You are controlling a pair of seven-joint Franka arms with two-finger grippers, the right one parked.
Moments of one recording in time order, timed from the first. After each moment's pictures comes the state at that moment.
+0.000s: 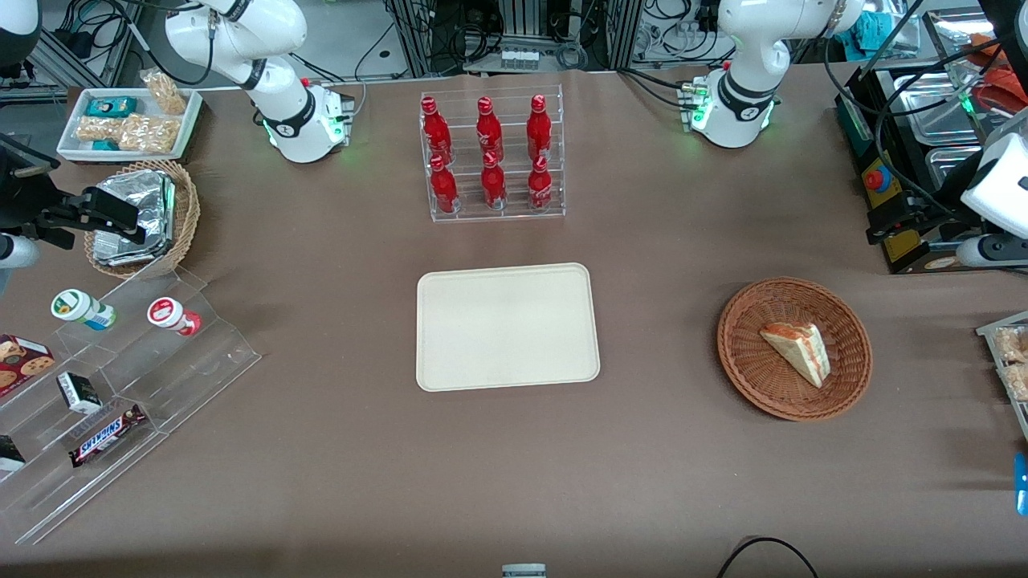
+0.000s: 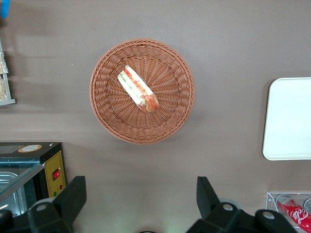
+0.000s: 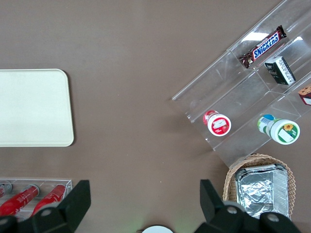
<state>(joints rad) 0.00 0.02 -0.03 -1.56 0.01 1.51 -0.06</state>
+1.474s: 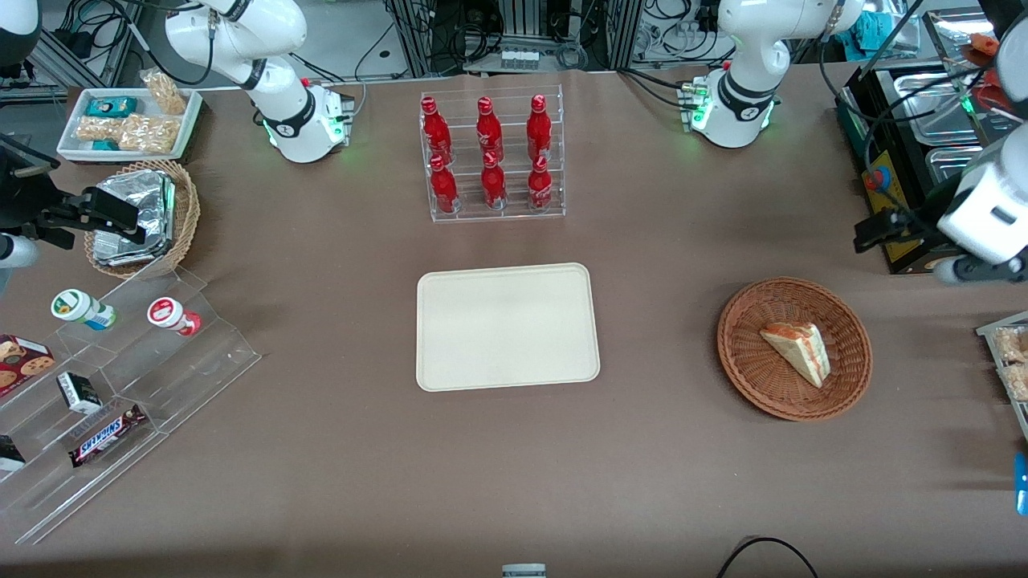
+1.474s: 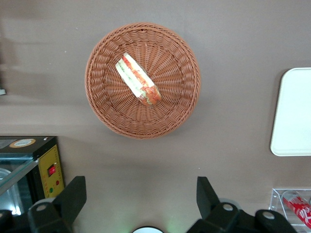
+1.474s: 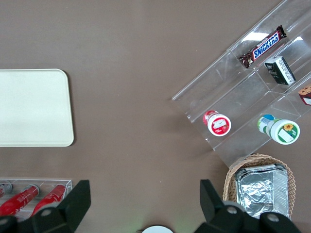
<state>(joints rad) 0.01 0.07 -0.03 -1.62 0.01 1.56 -0.06</state>
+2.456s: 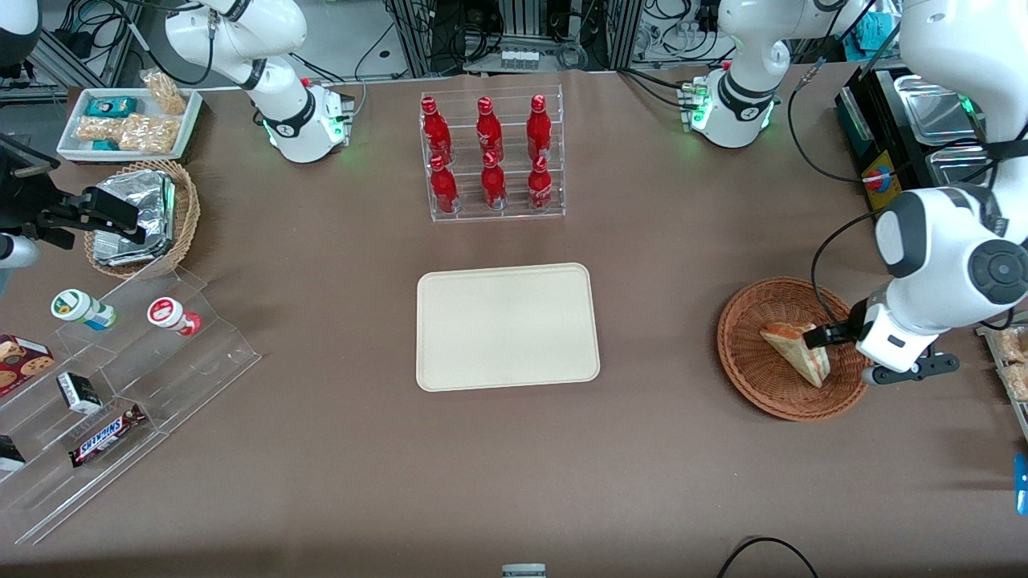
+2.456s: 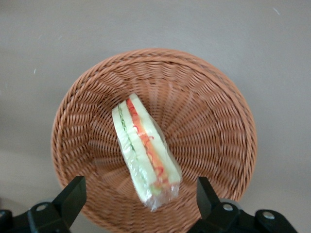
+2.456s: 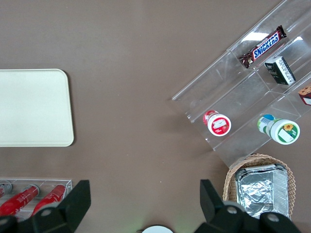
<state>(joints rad) 0.01 0.30 0.03 -1.94 0.02 2.21 -0.31</state>
